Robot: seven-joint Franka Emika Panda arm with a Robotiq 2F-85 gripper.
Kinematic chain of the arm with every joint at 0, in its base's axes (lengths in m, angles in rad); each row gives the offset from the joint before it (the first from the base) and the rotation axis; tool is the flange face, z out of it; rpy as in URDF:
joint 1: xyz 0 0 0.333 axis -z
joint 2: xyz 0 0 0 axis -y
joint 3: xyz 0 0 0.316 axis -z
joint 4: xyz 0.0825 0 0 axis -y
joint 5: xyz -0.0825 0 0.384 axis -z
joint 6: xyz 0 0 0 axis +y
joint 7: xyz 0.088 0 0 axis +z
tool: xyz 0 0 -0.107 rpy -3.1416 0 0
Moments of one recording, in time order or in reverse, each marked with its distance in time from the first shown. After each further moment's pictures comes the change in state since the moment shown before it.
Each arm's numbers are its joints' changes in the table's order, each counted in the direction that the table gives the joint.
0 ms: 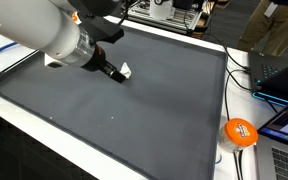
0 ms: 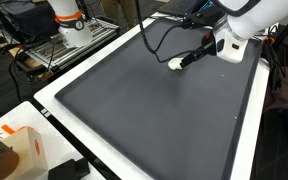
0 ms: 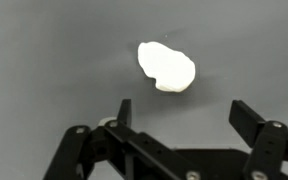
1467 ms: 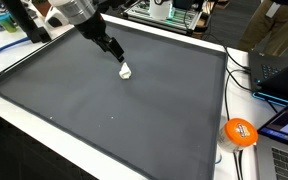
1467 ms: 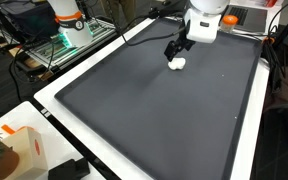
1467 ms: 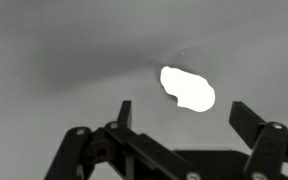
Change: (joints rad) arm 0.041 0.497 -0.002 -0.769 -0.044 -0.482 0.116
